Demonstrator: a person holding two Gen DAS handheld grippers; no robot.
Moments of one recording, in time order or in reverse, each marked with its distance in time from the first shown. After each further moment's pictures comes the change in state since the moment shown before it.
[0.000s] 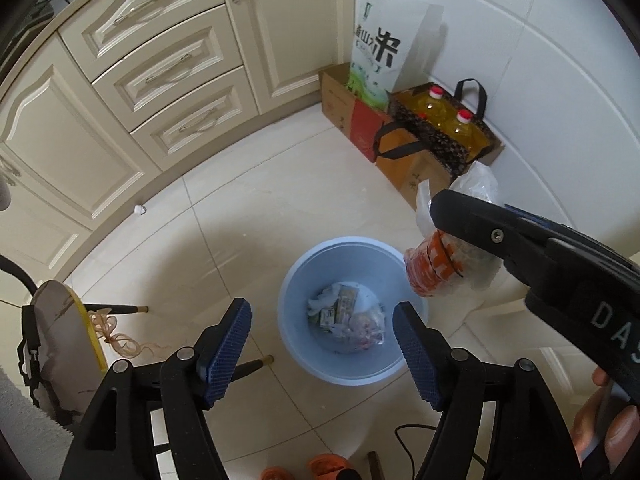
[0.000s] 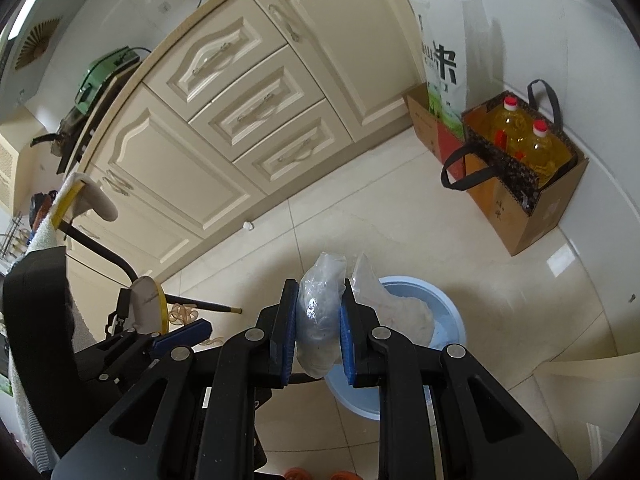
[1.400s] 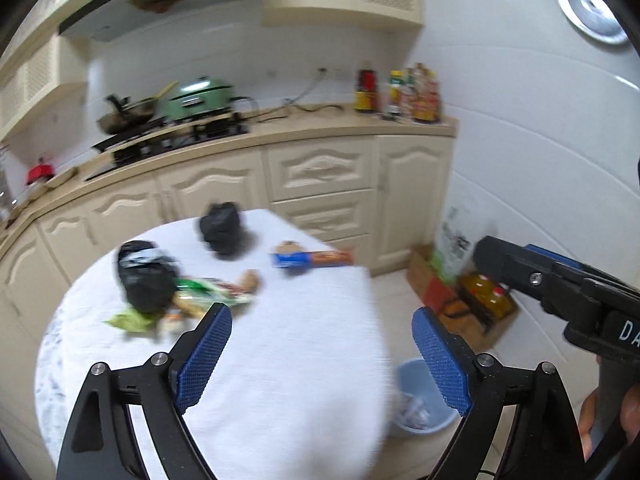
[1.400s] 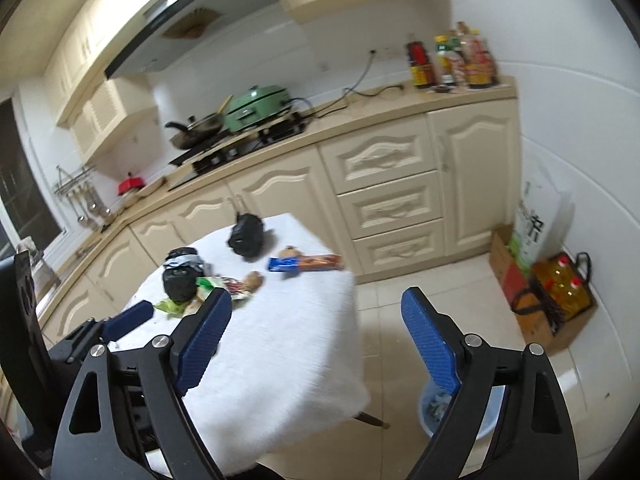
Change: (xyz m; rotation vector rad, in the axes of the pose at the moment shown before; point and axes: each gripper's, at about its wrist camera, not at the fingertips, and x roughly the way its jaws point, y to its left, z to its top) left arm -0.373 0.190 -0.248 -0.274 -0.574 0.166; right arm -0.191 0.304 -0.030 -0.357 -0.280 0.131
